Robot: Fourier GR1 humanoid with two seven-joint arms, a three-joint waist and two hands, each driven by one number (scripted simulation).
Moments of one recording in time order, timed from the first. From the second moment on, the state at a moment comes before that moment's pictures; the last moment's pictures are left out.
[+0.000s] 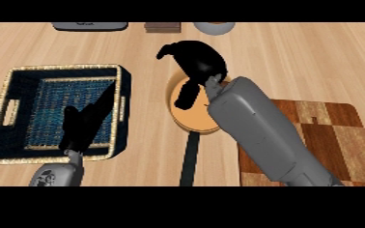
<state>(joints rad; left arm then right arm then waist) -0.11 0.14 -0.03 -1.47 -0.02 -0.19 0.18 -0.91 -0.06 0.41 -1.20 0.50 0.32 0.50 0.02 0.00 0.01</state>
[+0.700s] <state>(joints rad) -0.09 0.13 -0.02 -1.49 -0.03 -0.19 0.18 -0.90 -0.06 -0.02 -1.28 0.29 -0.04 0.38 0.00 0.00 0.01</state>
